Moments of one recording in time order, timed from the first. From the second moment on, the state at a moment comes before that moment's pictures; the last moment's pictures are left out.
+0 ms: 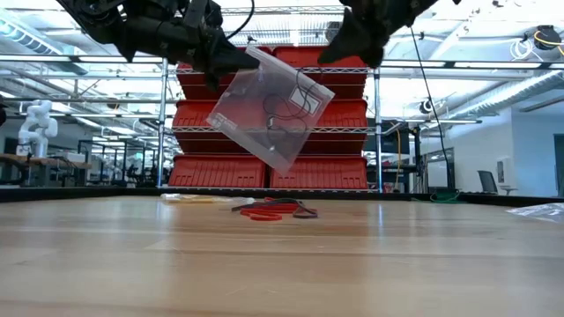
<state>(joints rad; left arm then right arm) 0.33 1.18 0.63 0.39 0.28 -0.05 -0.03 1.33 1.03 -0.27 0.19 0.15</state>
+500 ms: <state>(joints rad) 0.33 1.18 0.63 0.41 0.28 -0.07 0.00 1.33 1.00 -0.47 0.28 0.32</state>
